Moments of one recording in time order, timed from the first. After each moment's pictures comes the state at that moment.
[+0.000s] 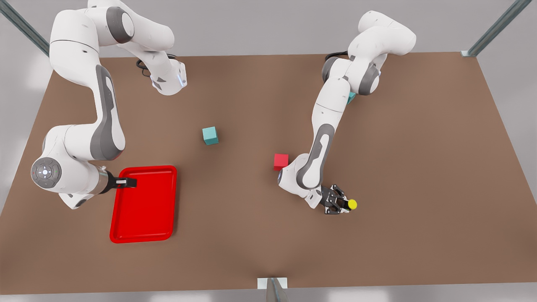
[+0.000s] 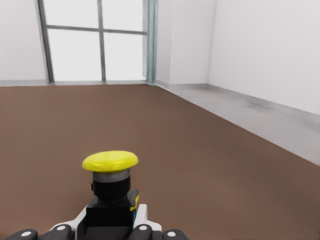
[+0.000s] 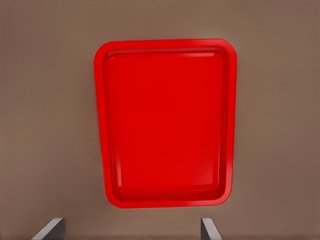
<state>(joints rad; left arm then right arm) -0.75 1.22 0.26 -1.13 0.94 1.74 -2.34 -0.08 0.47 0.13 -1.36 -0.06 1.64 0.04</state>
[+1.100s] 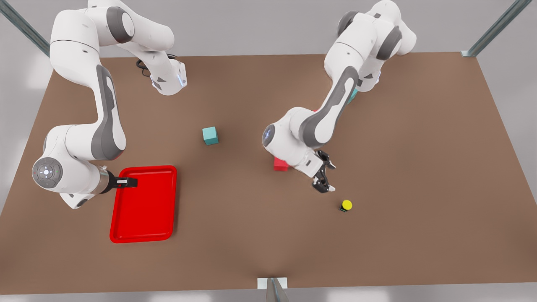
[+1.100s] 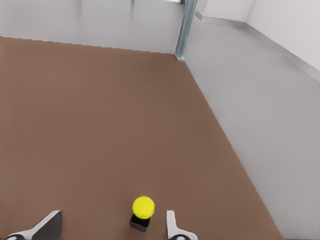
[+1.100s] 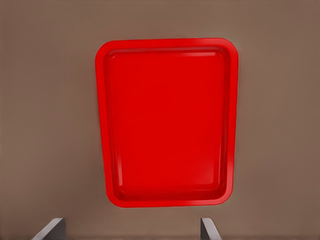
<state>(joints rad) -0.71 0.65 0.07 -1.22 0.71 1.55 -2.26 -0.08 0.46 0.14 -1.36 -0.06 1.64 0.04</state>
